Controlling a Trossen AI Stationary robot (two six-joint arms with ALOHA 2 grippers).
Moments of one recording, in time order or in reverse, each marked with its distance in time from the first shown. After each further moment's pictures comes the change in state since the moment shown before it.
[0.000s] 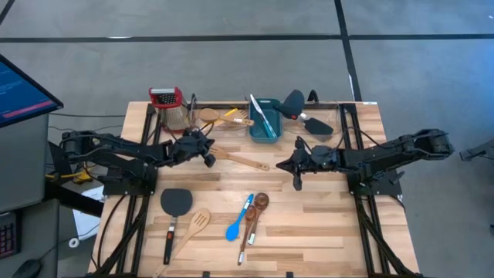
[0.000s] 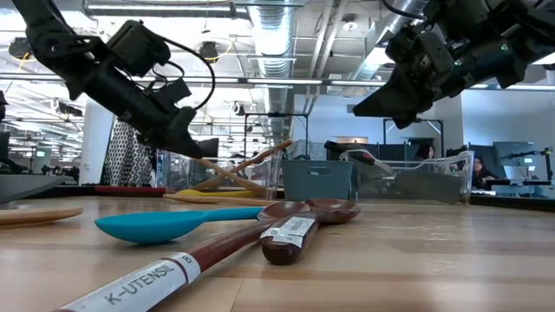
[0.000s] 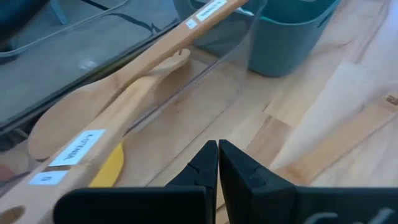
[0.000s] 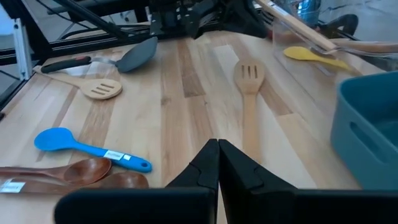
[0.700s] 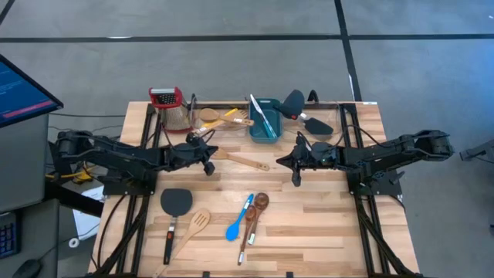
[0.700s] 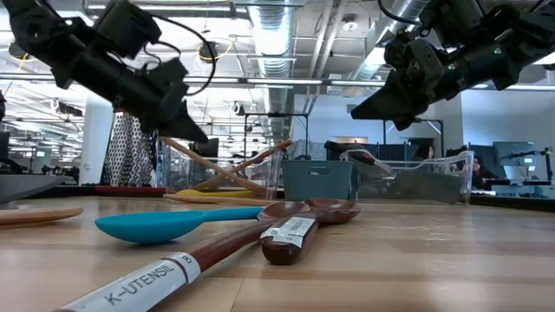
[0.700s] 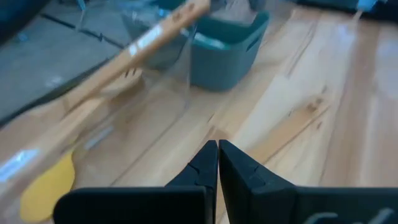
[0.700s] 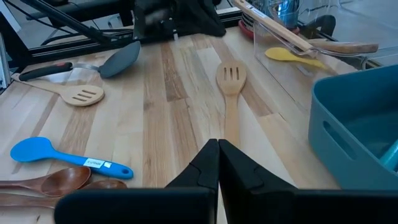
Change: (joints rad) left arm -0.135 -0.069 0.000 -0.007 0.001 -0.021; right arm -0.056 0.000 0.000 0.002 0.000 0.000
